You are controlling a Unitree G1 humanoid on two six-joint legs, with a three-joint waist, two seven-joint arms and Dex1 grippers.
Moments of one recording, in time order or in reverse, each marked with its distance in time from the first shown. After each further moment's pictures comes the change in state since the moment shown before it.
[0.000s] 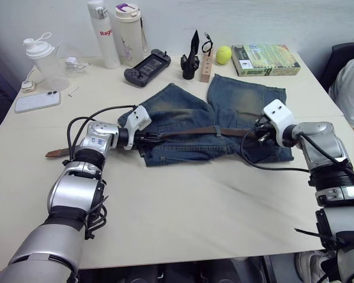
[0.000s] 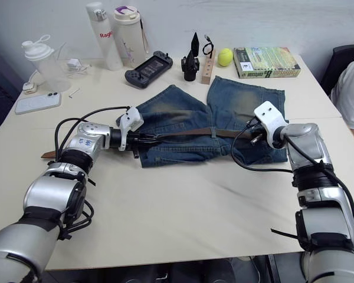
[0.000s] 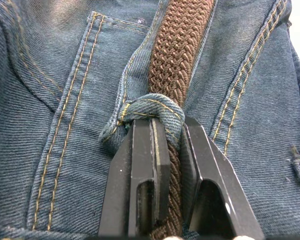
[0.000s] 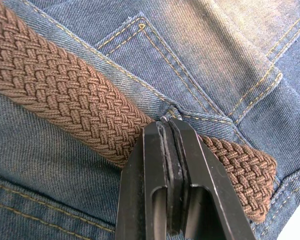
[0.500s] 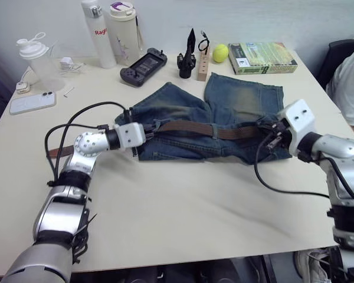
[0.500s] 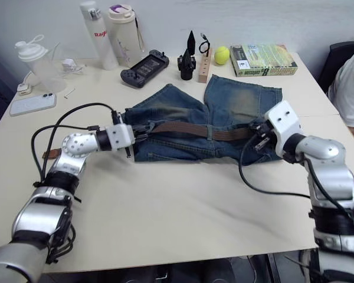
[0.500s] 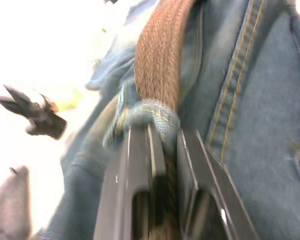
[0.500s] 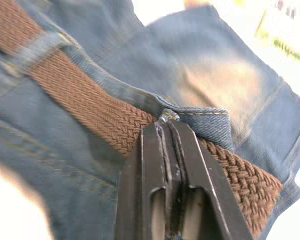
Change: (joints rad) left arm 0.417 0.128 0.032 -0.503 0.198 -0.900 0.465; right arm 0.528 -0.034 -0.318 -0.801 0.259 -0.059 0.050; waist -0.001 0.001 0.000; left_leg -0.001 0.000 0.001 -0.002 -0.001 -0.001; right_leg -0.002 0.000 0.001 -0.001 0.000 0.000
